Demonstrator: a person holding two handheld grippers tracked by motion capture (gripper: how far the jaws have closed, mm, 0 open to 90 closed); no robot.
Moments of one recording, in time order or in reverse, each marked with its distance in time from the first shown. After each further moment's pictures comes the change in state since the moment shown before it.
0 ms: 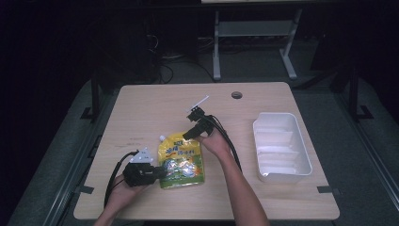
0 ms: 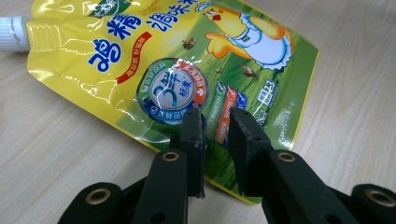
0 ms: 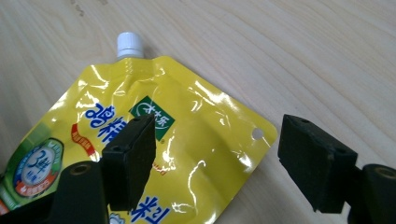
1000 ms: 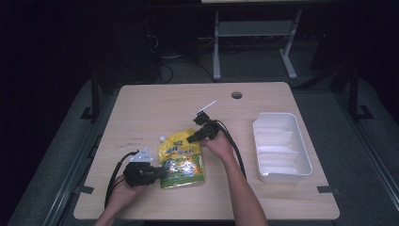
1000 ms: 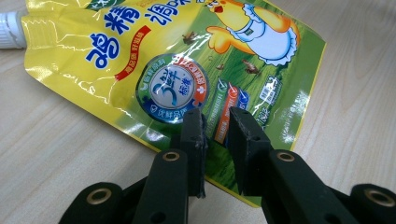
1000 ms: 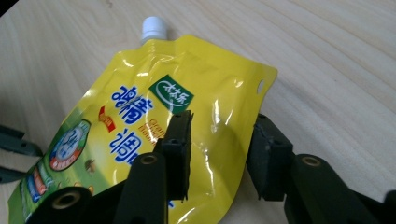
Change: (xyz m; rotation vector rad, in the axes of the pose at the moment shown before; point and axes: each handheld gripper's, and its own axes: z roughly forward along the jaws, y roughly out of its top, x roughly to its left) left arm 0.003 -0.002 0.003 0.002 -0.018 -0.028; right arm -0.011 -0.021 0.006 -0.008 0.157 0.045
